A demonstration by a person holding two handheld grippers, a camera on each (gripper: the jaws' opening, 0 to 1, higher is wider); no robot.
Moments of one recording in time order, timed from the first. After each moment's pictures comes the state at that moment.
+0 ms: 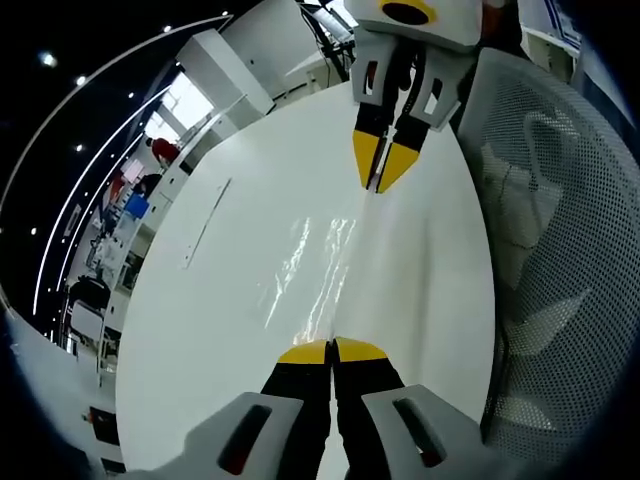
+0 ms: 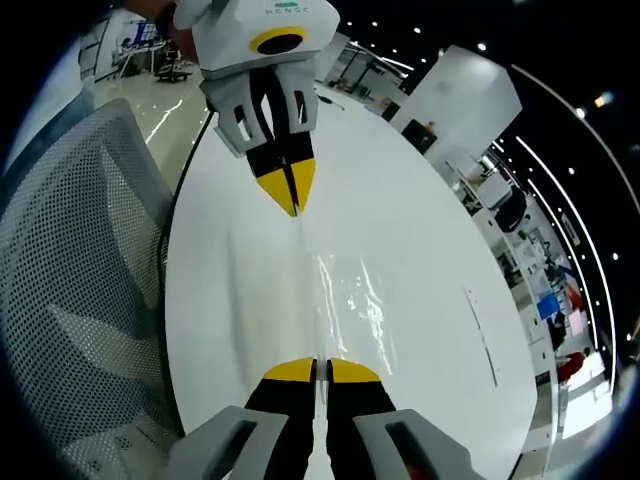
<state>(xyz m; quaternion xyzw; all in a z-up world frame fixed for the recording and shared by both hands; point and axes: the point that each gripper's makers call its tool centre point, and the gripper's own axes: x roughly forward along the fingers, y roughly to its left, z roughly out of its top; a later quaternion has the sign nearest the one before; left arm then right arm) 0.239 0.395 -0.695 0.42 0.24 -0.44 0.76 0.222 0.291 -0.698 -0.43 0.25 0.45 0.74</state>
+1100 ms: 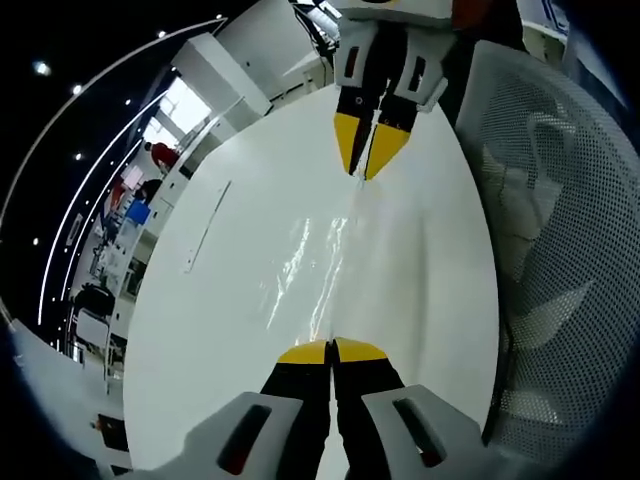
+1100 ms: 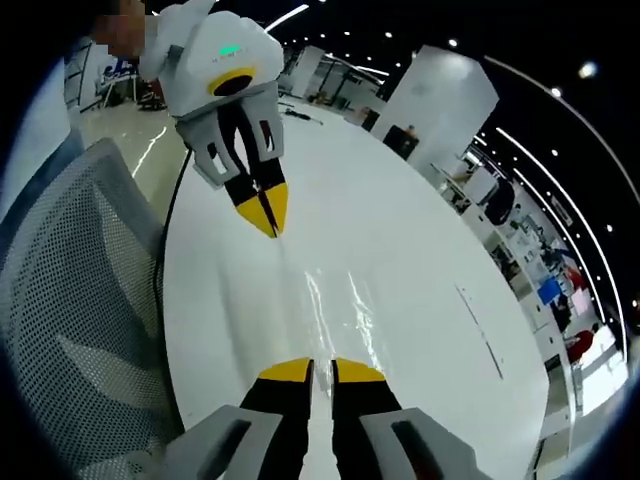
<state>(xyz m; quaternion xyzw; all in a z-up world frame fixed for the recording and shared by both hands) 0.239 0.396 -0.696 0.44 0.23 -0.43 0.75 0.227 0.294 -0.674 -0.37 0.23 0.45 0.78</state>
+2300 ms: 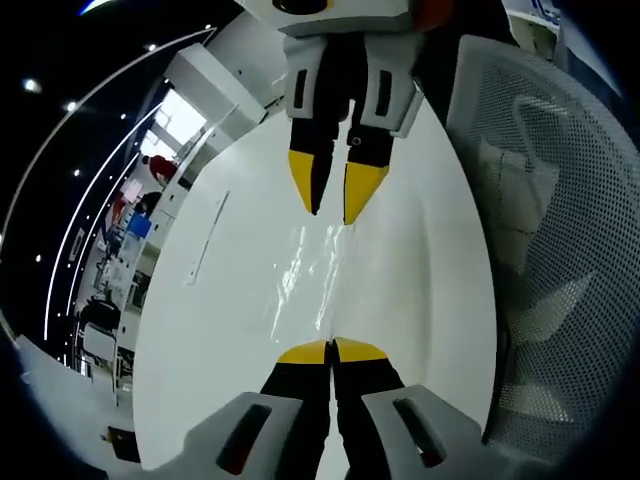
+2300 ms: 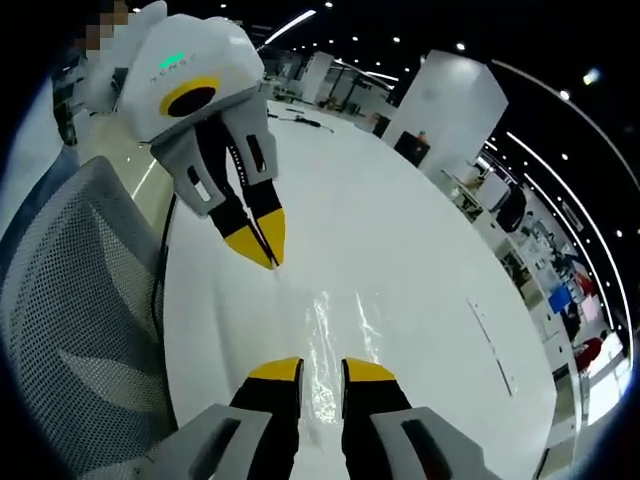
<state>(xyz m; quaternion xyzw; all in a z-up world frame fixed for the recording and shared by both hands) 0.233 0.390 -0.689 0.46 0.21 -0.44 0.74 0.232 0.323 -0.682 -0.37 0.24 0.47 0.76</state>
